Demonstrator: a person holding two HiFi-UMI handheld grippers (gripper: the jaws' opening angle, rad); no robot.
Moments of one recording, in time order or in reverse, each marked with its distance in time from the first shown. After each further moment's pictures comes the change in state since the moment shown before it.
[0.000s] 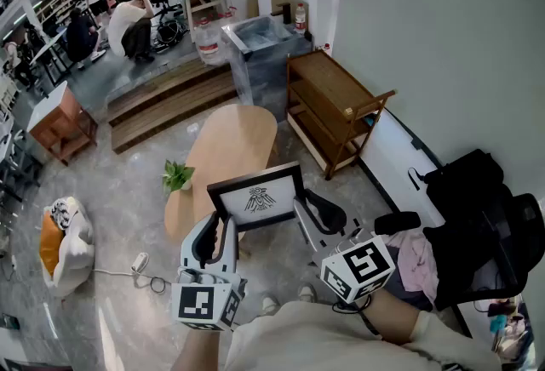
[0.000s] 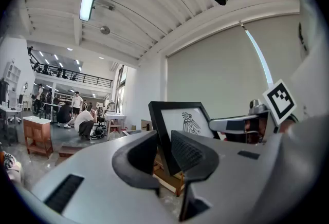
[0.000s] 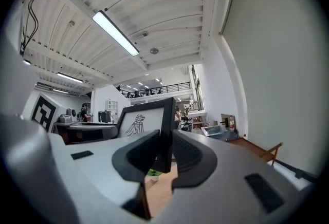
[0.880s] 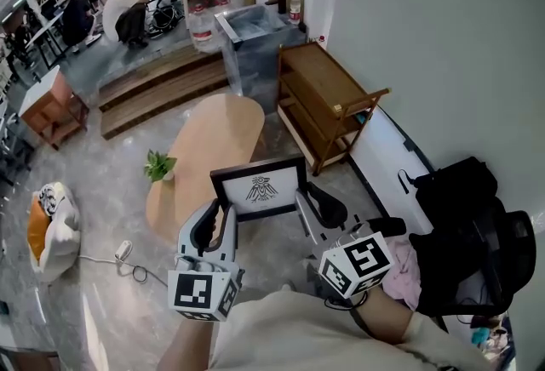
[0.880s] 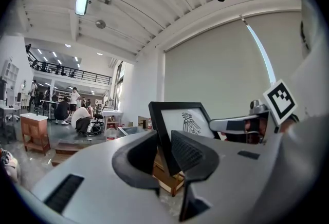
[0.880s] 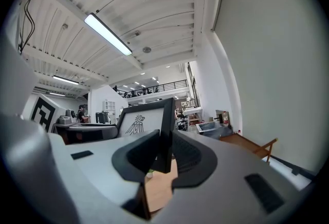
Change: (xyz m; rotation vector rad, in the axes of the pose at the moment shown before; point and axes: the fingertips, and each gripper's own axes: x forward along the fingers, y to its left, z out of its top) left arm 0.068 -0.051 -0.019 -0.003 0.029 -0.004; right arm -0.009 -0.085 -0.021 0.041 0.017 -0.017
